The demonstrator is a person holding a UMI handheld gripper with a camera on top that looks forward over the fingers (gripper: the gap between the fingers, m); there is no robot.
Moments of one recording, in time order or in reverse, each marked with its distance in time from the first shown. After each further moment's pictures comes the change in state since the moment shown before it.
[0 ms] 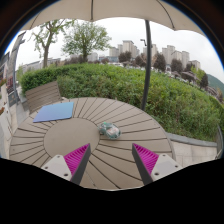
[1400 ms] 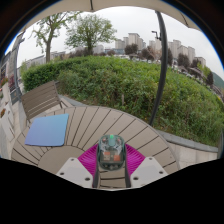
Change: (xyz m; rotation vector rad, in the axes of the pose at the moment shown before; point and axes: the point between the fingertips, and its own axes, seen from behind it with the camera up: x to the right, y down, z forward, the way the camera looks) arm -0.015 -0.108 0.142 -0.093 -0.066 -0.019
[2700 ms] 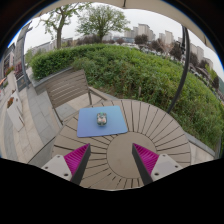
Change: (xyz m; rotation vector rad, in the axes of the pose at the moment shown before) arm -0.257 -0.005 -0.159 -0.153 -0.053 -0.072
